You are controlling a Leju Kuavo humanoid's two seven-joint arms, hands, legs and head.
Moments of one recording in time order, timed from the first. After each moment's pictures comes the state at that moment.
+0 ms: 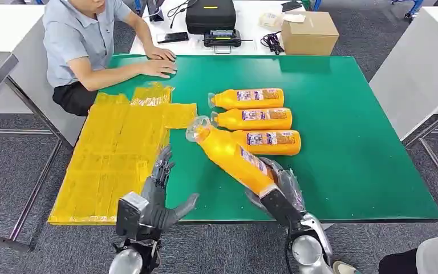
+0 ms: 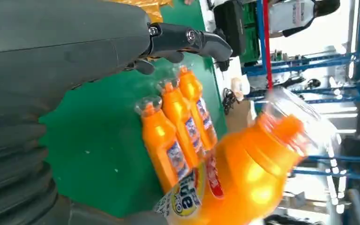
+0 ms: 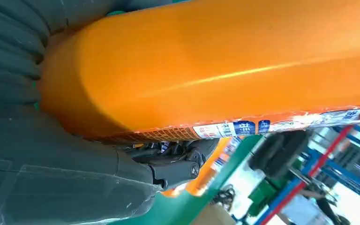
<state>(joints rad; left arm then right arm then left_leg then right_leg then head) 0.05 -0.31 -0.32 -1.48 -0.16 0.21 -0.33 0.02 0.14 0.09 -1.50 0.56 0.03 -0.44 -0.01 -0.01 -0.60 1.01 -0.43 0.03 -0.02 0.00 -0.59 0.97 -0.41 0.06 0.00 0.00</state>
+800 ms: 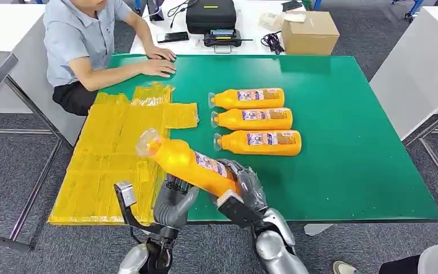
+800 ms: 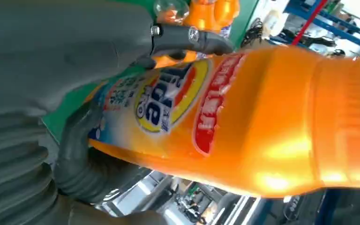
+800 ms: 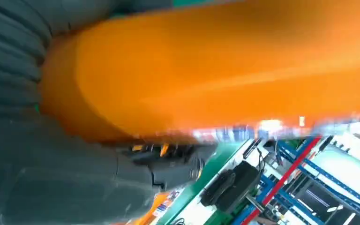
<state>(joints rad) -0.04 -0.28 -0.43 -1.29 0.50 0.07 -0.33 -0.11 0.17 0.35 -1.24 0.57 -0.12 -0.51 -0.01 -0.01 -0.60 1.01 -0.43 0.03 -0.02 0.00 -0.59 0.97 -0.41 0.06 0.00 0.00</state>
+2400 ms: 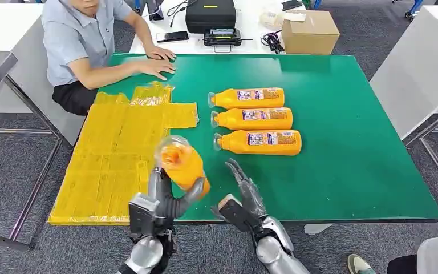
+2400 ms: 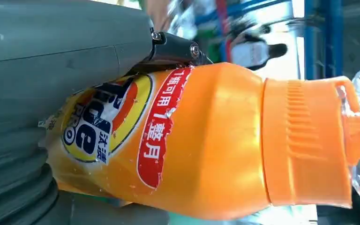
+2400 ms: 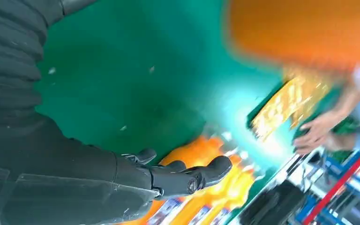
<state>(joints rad) -0.13 -0.24 -0.55 -1.27 -0.17 0.64 -0.52 -0.14 0.08 0.47 -1.05 0.44 -0.28 -0.48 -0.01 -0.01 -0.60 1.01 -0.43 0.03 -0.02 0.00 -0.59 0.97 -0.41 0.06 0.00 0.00</state>
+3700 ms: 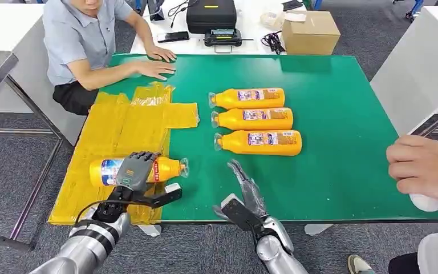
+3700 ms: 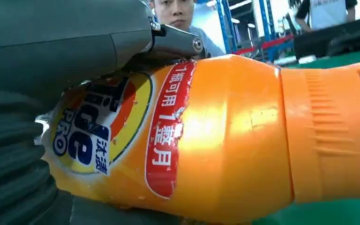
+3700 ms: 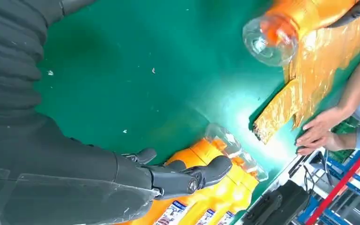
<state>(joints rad) -0.51 -0.08 -0.28 -0.55 -1.46 0.61 0.01 -0.16 0.13 0.37 -0.98 0.47 -0.23 -0.55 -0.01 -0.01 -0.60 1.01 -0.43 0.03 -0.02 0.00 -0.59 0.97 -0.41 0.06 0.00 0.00</state>
